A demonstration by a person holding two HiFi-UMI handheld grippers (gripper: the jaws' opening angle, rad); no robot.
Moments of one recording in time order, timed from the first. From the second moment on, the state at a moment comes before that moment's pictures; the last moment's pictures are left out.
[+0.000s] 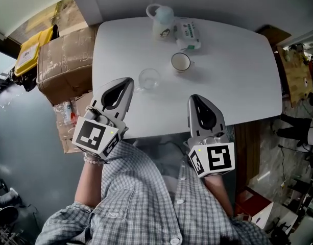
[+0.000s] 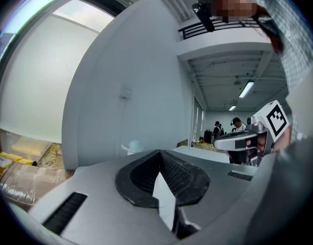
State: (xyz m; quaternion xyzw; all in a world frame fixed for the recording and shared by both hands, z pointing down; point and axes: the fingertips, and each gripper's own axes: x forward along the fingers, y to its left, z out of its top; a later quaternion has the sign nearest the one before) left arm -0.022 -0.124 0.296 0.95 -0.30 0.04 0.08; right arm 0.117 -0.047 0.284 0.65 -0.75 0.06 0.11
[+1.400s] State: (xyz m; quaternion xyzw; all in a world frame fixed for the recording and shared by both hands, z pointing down) left arm -0.005 -0.124 0.475 0.92 -0.26 0.27 0.09; right arm 0.132 -0.092 0.343 0.54 -0.81 0.11 0.20
